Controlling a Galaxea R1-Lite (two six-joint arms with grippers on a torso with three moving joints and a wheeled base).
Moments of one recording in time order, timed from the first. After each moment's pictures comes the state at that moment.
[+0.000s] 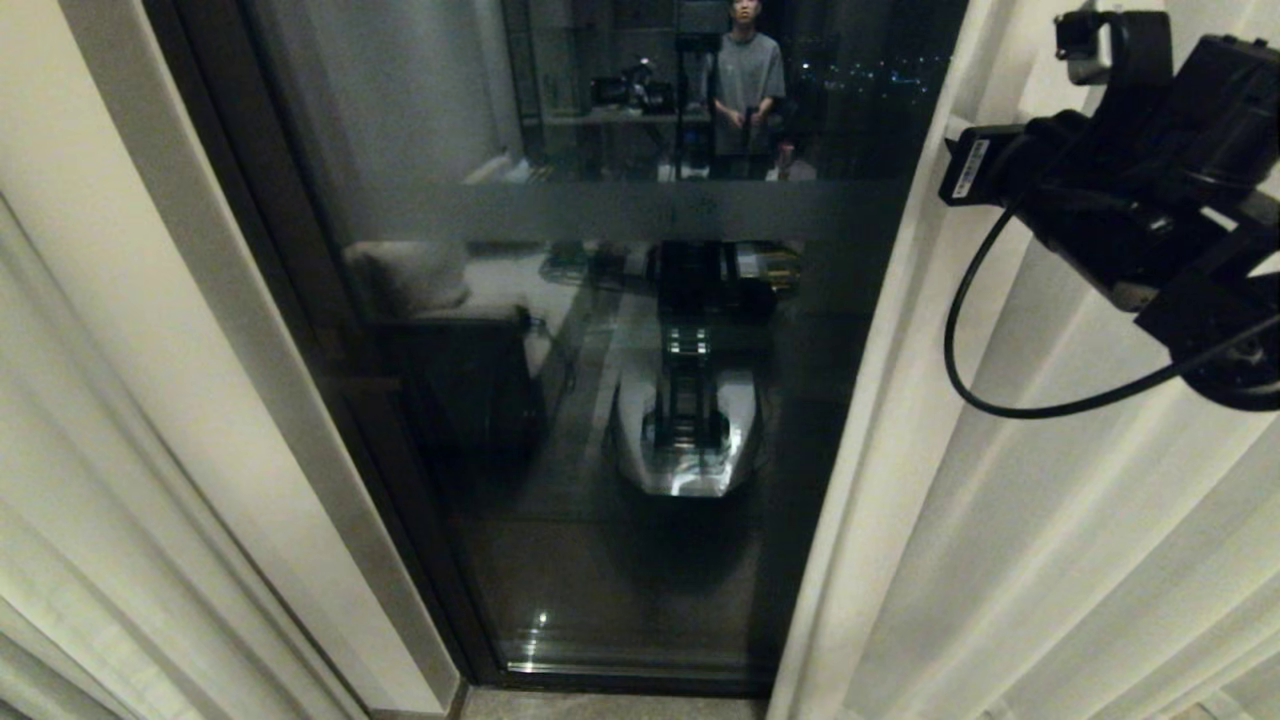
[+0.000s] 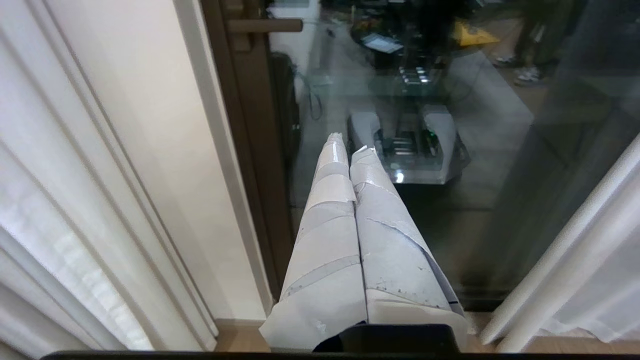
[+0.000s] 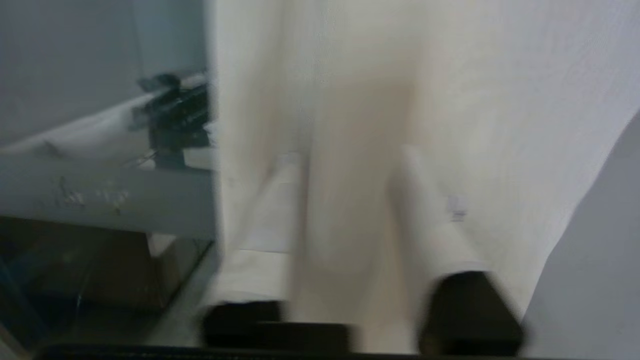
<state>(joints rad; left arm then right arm) 0.00 0.00 0.00 0.00 -0.01 0.00 0.31 1.75 -1.25 -0.83 -0.25 -0.13</state>
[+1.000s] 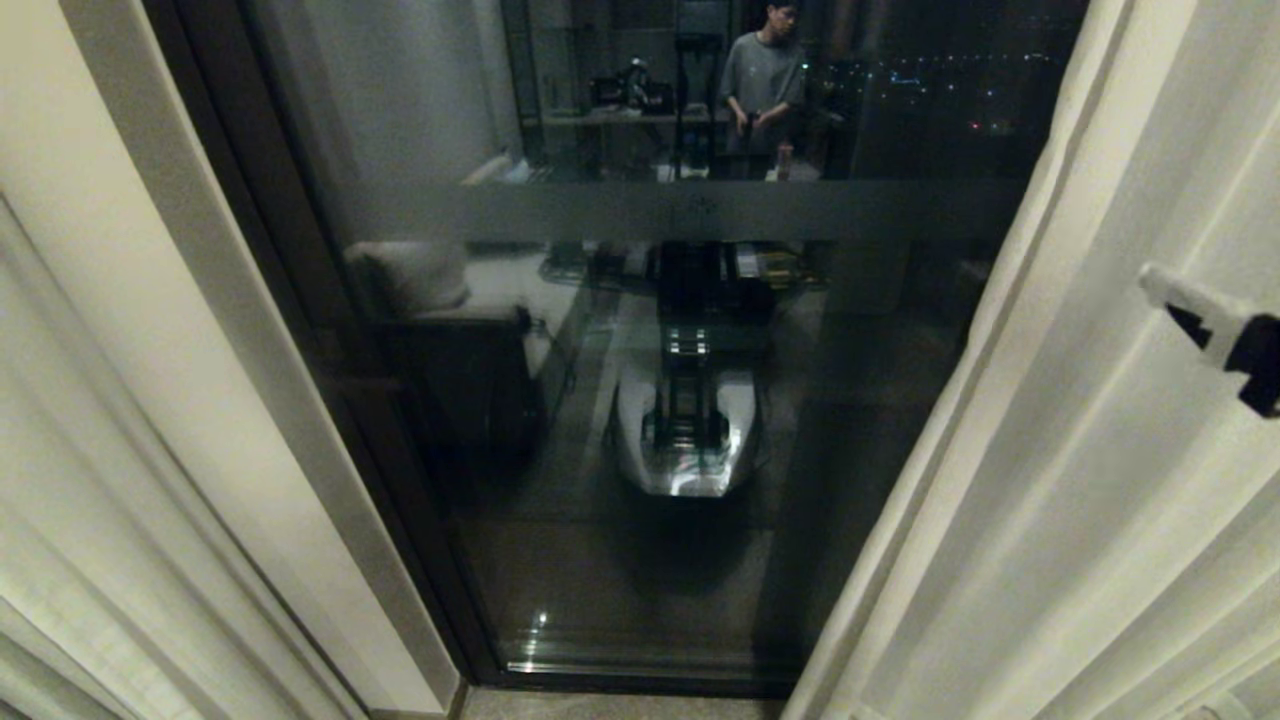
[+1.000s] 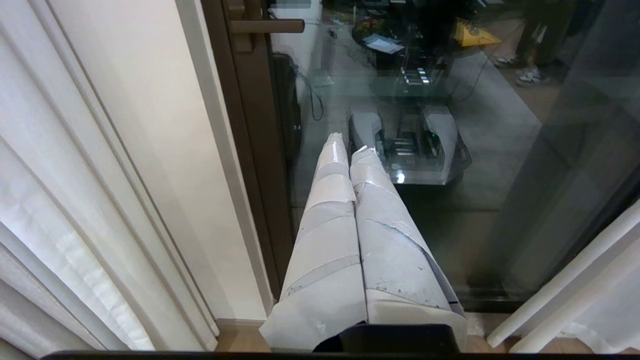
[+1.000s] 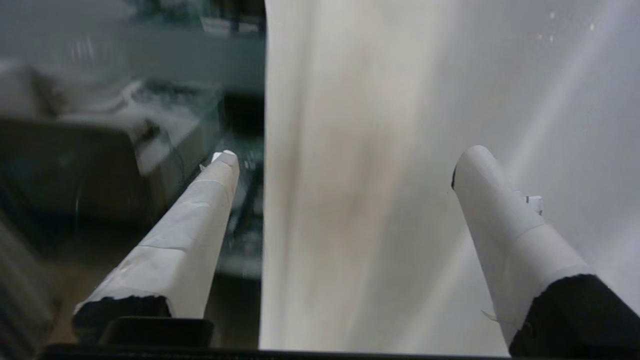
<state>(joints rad) 0.00 0.00 0.00 0.00 -0.01 0.00 0.28 1.07 -0.57 -0.66 -0.25 -0.14</state>
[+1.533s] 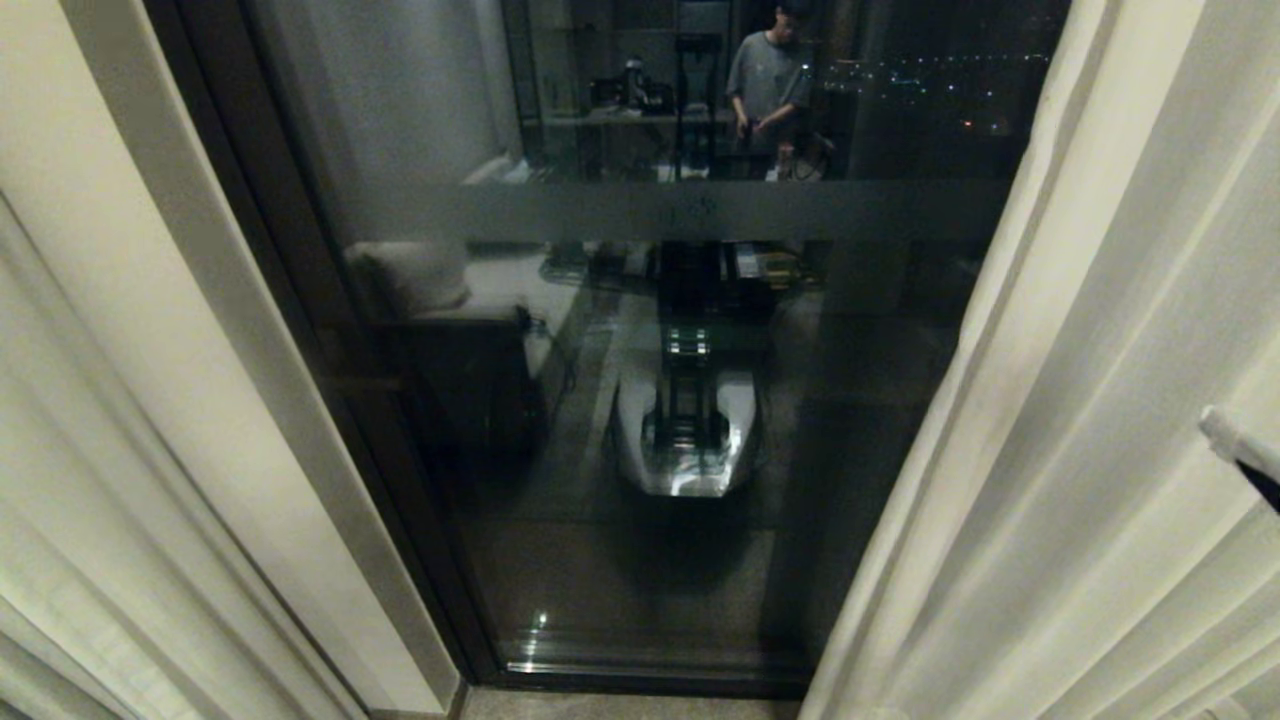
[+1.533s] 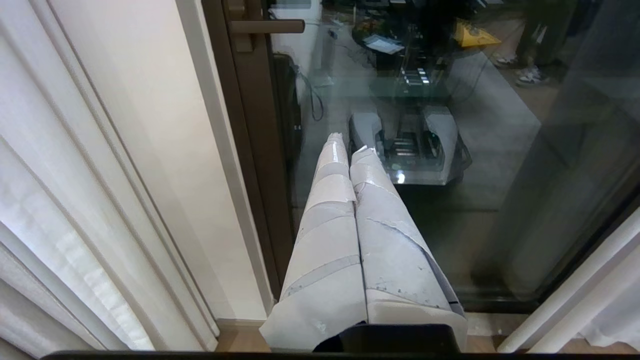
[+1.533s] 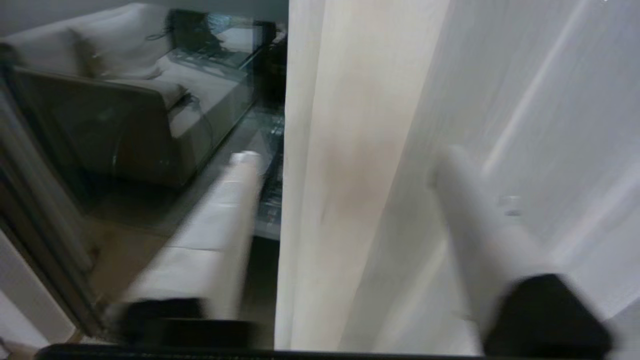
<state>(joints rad) 0.00 0.00 0.00 0.00 -0.01 0.00 0.28 0.86 -0.32 -0.65 -0.17 -0.11</state>
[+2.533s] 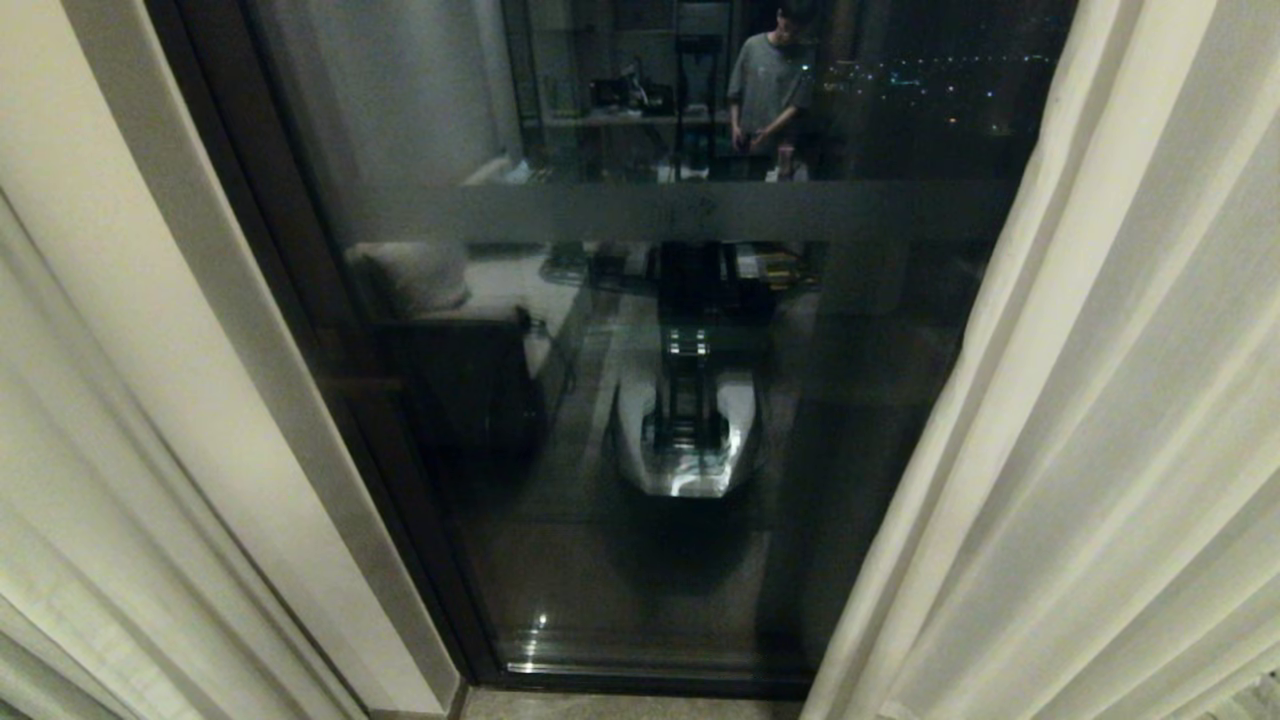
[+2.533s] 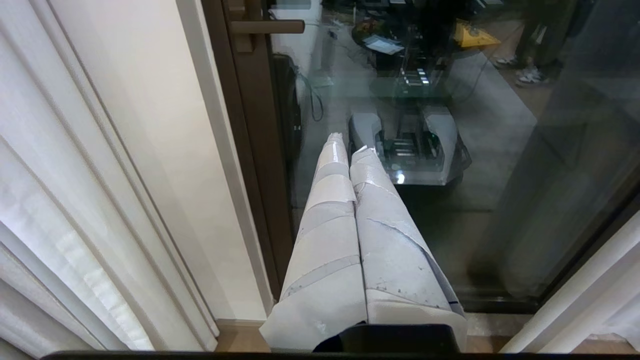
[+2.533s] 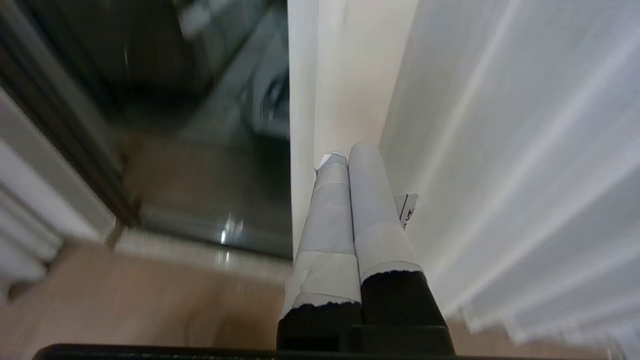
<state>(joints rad) 0.00 0.00 0.00 0.00 -0.01 0.00 0.04 0.46 0.00 -0.29 0.09 -0.07</state>
